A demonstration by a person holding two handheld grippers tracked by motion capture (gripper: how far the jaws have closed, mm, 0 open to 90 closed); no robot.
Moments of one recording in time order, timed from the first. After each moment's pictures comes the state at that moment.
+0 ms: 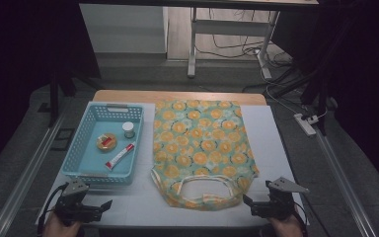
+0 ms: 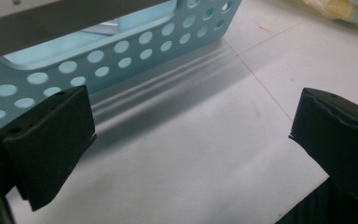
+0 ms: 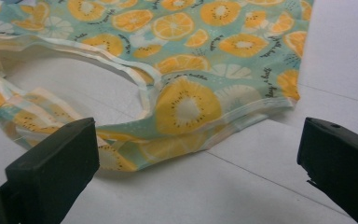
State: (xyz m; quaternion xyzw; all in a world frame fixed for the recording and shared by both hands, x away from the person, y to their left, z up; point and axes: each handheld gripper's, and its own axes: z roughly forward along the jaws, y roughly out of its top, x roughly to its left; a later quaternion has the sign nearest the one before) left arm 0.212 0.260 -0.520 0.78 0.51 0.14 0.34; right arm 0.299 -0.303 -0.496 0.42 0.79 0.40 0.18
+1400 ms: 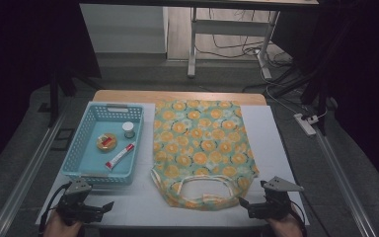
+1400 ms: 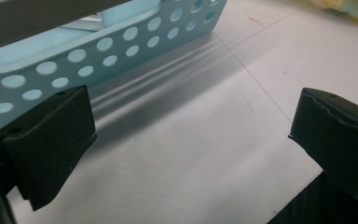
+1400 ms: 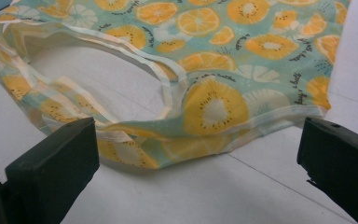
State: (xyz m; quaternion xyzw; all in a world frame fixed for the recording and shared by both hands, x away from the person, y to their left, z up) left arm 0.217 0.257 -0.521 0.79 0.50 0.12 0.33; right arm 0.299 -0.293 -0.493 0.38 0.82 0.40 0.16
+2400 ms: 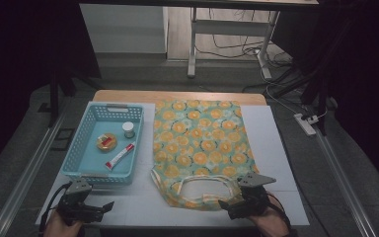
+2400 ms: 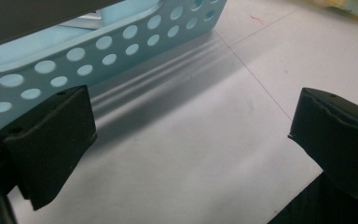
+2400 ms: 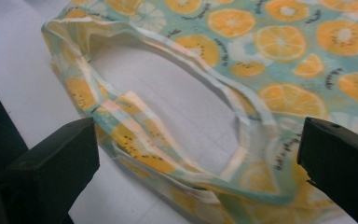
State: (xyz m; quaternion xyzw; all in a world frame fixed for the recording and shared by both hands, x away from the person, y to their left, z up) left arm 0.217 0.257 -0.522 0.79 0.50 0.12 0.33; right arm 0.304 -0.234 -0.487 0.30 0.87 0.38 0.11
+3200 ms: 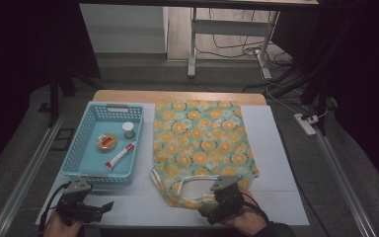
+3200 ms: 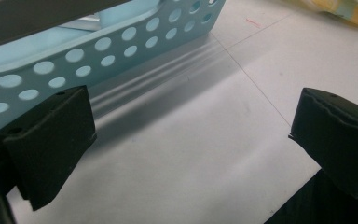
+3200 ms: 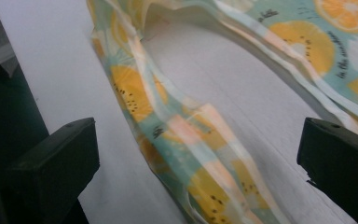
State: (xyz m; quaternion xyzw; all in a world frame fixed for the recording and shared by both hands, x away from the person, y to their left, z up) left arm 0.218 0.260 -0.522 0.79 0.50 0.12 0.34; right arm 0.305 -0.176 -0.510 0.23 0.91 0.33 0.06
